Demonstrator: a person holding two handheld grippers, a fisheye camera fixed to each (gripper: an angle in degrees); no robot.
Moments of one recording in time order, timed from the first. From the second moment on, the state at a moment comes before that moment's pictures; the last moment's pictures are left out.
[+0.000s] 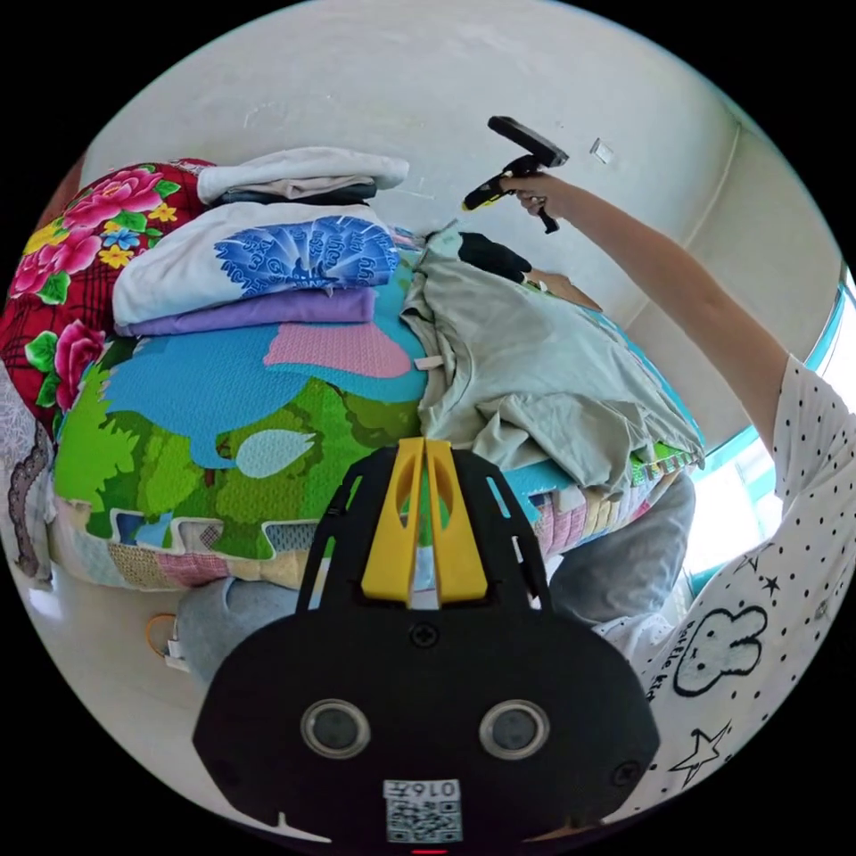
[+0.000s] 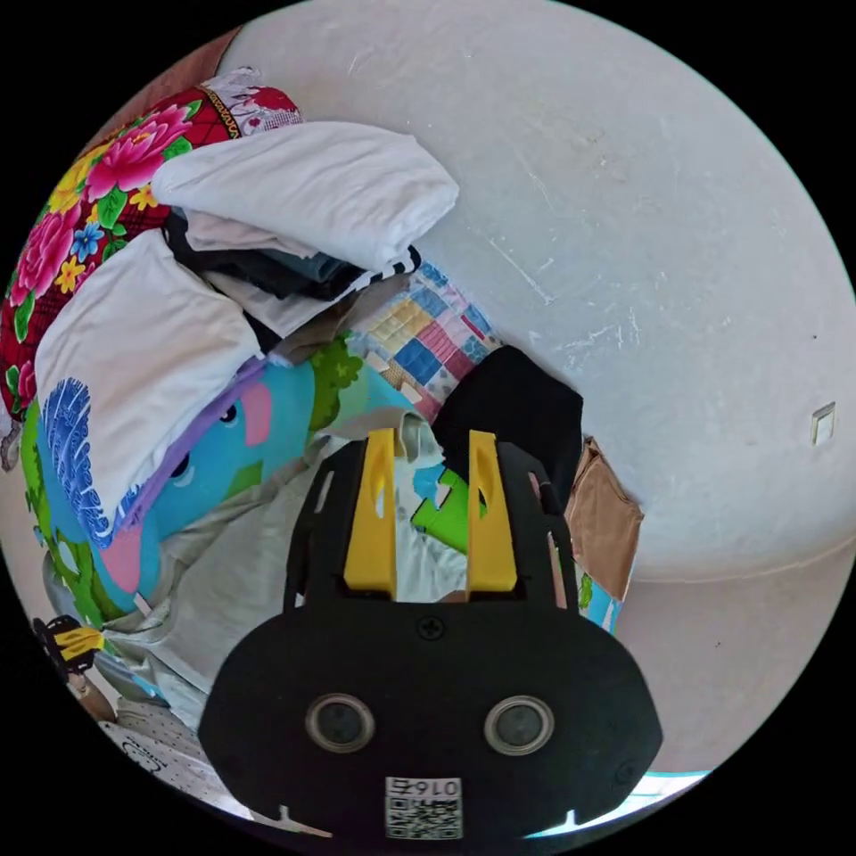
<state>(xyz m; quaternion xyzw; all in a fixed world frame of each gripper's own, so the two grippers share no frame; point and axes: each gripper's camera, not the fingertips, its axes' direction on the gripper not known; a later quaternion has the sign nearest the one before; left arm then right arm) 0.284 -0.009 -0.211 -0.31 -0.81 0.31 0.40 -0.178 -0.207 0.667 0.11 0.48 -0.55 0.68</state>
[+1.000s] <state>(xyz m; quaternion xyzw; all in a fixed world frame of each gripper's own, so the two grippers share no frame) 0.222 -0.045 -0.113 -0.34 -0.84 0.29 0.31 0.687 -0.005 0.172 0.19 0.32 -0.29 0.88</state>
